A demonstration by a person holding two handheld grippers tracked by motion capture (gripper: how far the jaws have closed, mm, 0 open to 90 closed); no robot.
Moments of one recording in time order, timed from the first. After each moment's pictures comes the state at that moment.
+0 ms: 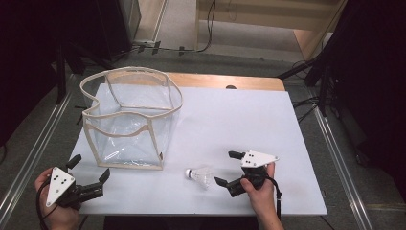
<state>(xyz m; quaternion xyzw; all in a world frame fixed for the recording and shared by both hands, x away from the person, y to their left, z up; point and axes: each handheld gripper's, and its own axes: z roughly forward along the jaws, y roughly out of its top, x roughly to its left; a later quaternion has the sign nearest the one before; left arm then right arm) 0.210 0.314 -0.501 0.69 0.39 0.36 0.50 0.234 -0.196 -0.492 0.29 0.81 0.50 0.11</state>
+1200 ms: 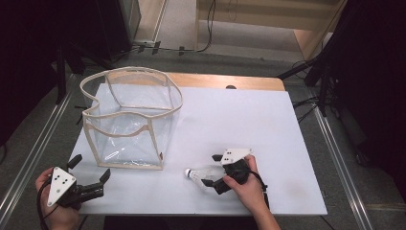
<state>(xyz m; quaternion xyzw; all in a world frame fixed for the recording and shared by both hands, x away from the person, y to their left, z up) 0.211 0.313 -0.501 0.69 0.38 0.36 0.50 0.256 -0.158 -0.504 0.25 0.86 0.44 0.06</state>
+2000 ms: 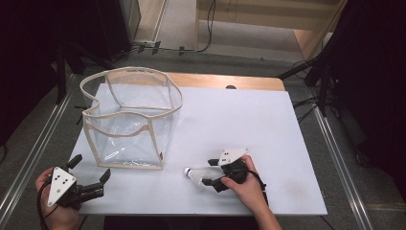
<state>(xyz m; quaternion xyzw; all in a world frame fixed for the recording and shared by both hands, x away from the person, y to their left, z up) 0.211 0.313 -0.501 0.69 0.38 0.36 0.50 0.260 -0.154 -0.511 0.24 0.87 0.42 0.04</state>
